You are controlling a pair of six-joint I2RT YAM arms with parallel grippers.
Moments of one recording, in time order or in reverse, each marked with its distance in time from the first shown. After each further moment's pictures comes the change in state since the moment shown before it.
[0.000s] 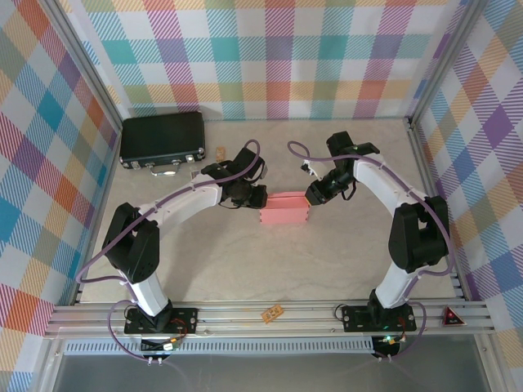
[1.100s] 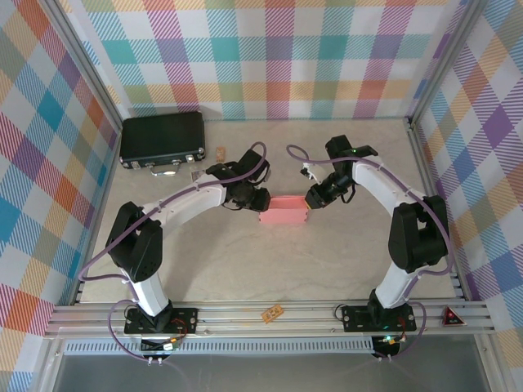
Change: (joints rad) left arm -0.031 0.018 0.028 -0.049 -0.051 0.052; right arm 0.006 0.000 -0.034 0.001 -0.009 0.000
